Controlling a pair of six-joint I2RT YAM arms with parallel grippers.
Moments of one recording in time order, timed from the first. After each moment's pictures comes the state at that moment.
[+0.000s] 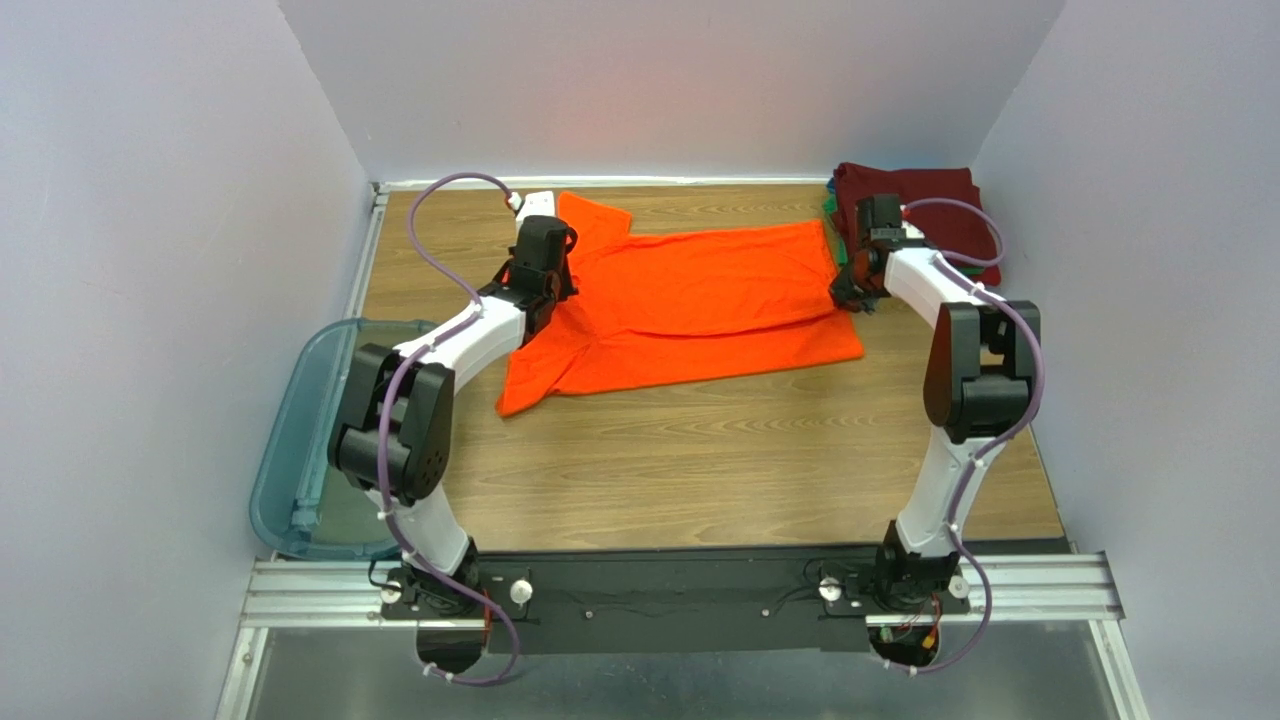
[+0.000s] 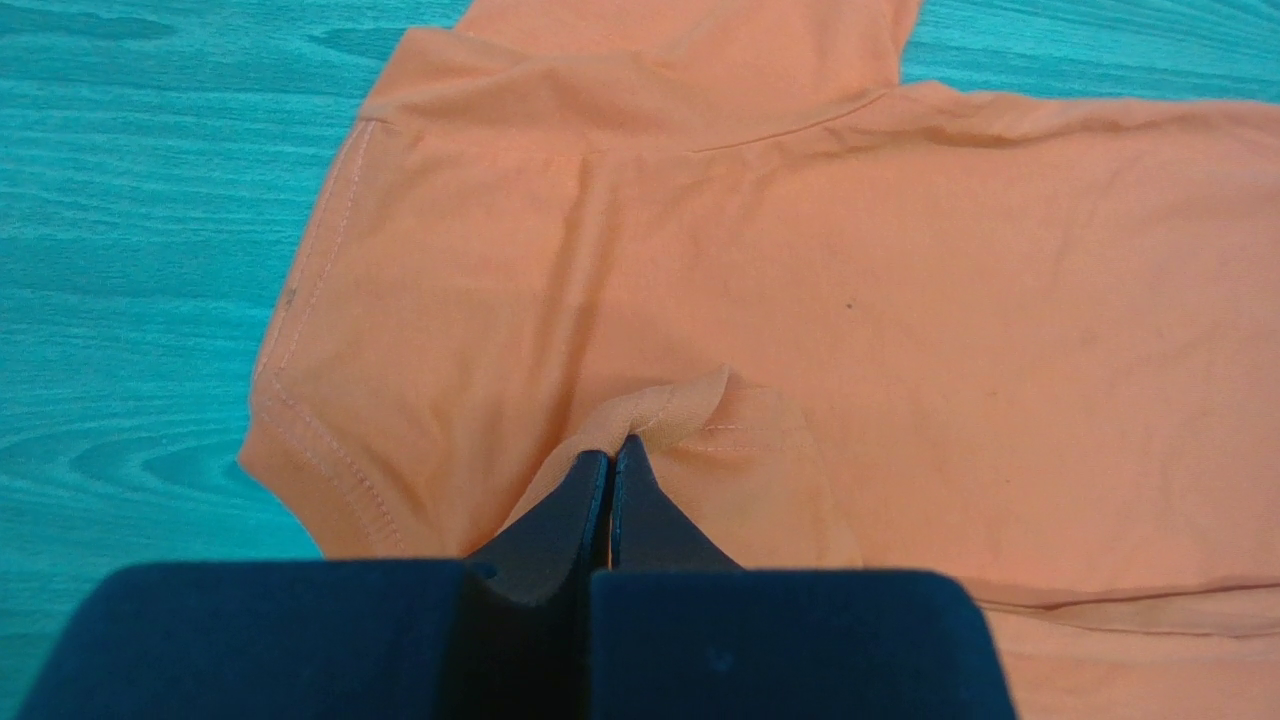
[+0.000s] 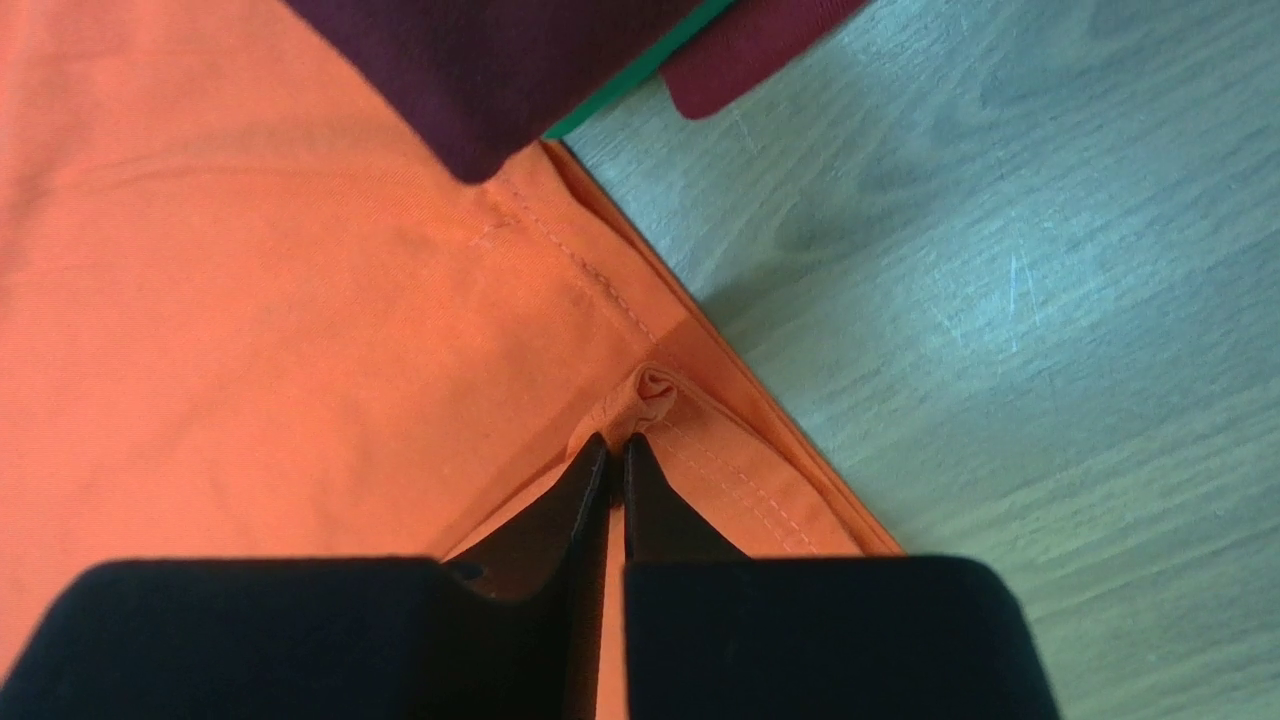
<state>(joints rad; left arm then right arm) -0.34 1.72 1.14 0.00 -0.30 -0.35 0.03 1.96 1.41 -0.49 0.17 0.67</state>
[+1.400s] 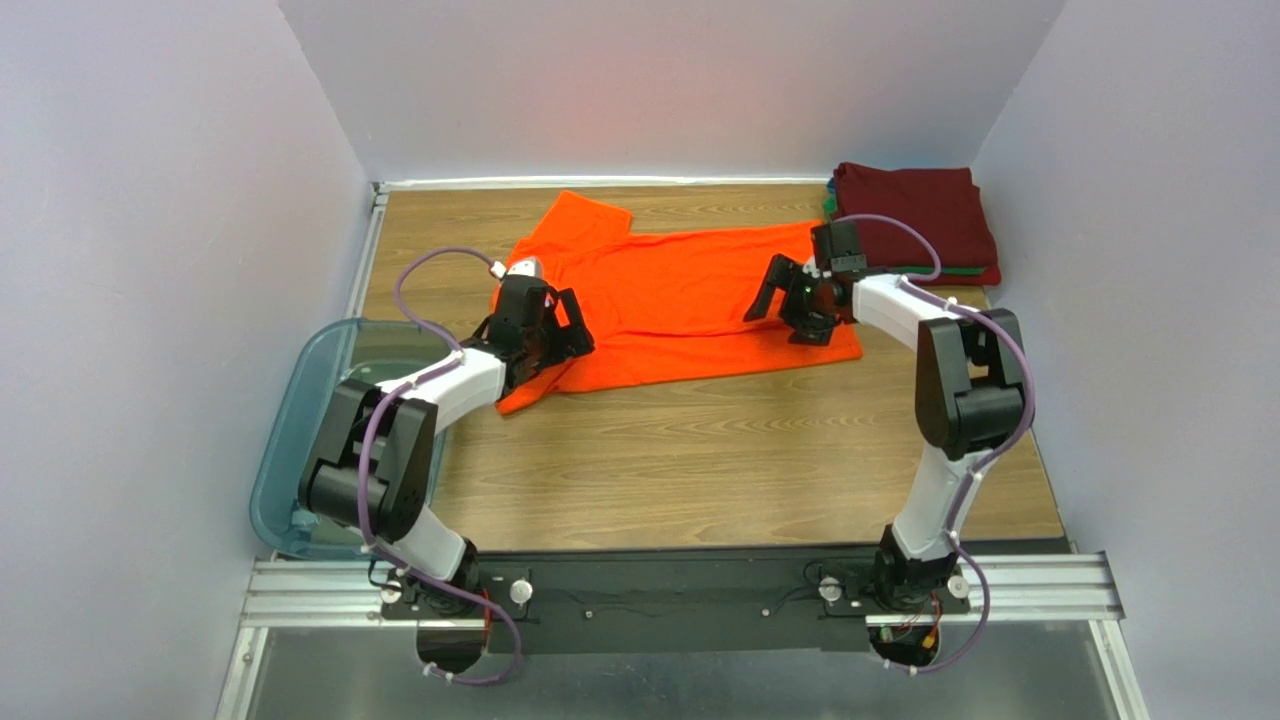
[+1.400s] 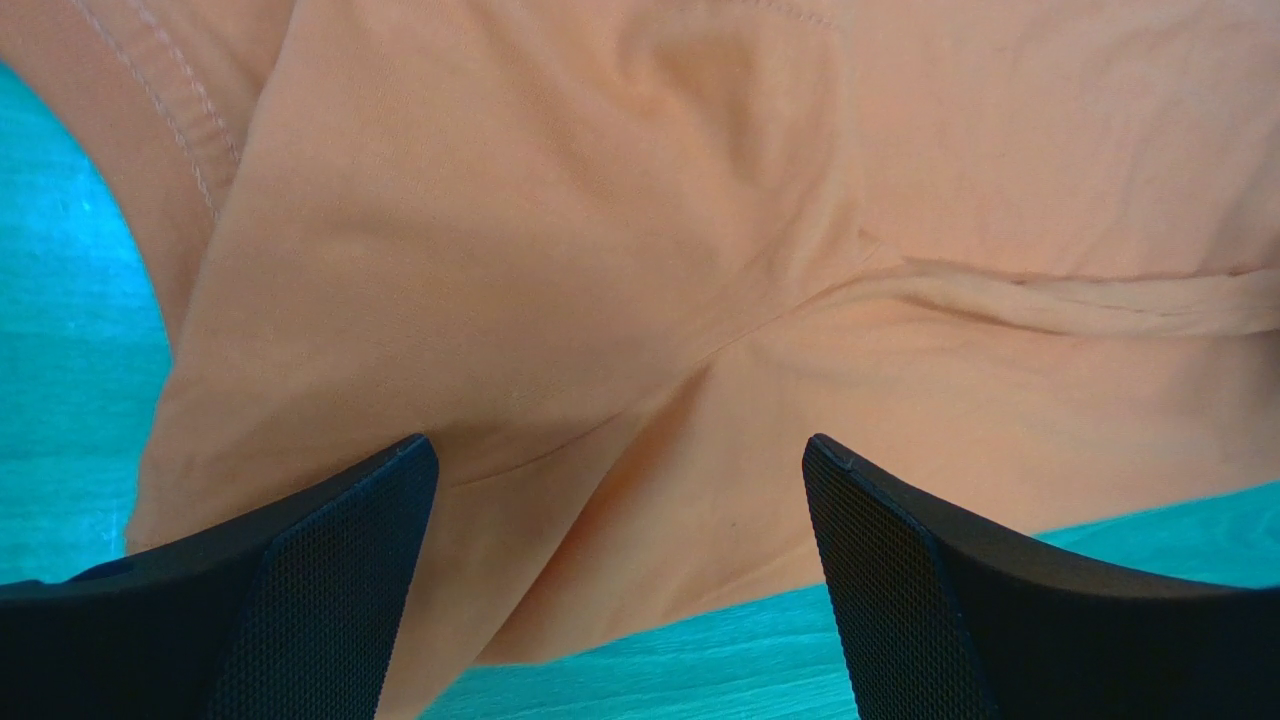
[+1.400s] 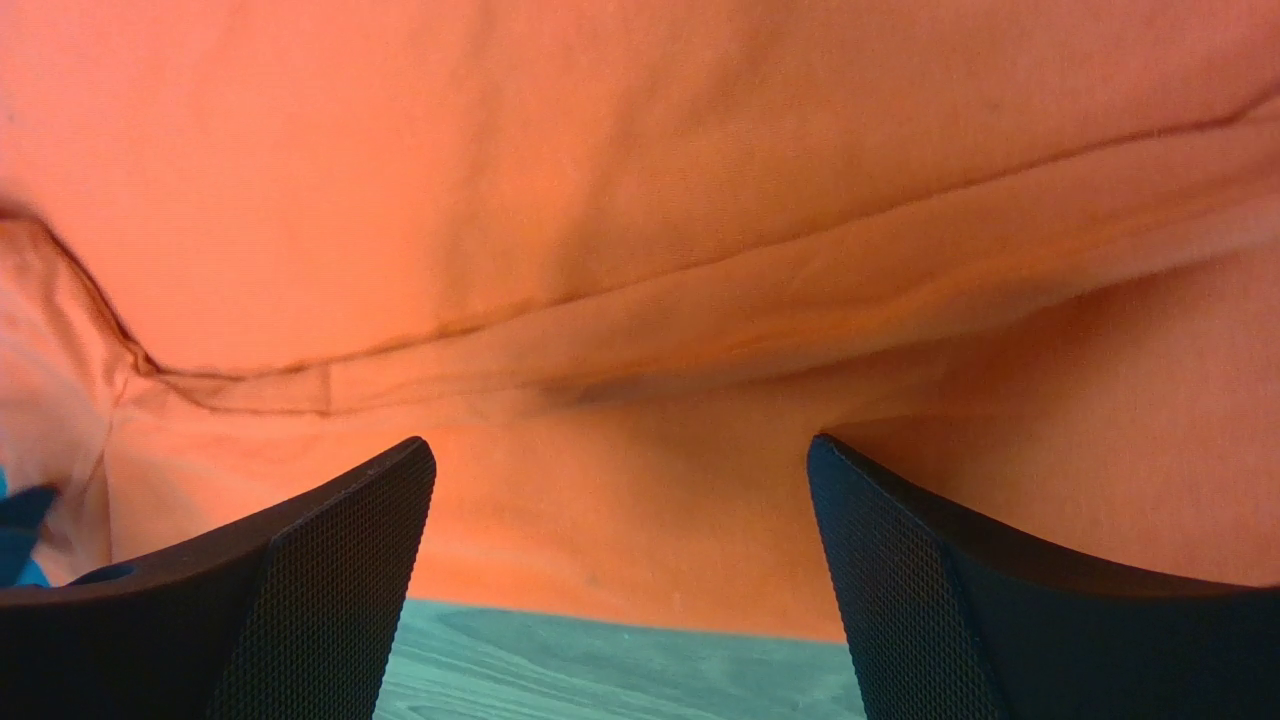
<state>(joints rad) -0.32 1.56 0.81 0.04 -0.03 -0.57 0.18 1.88 1.22 -0.32 -0.22 0.54</state>
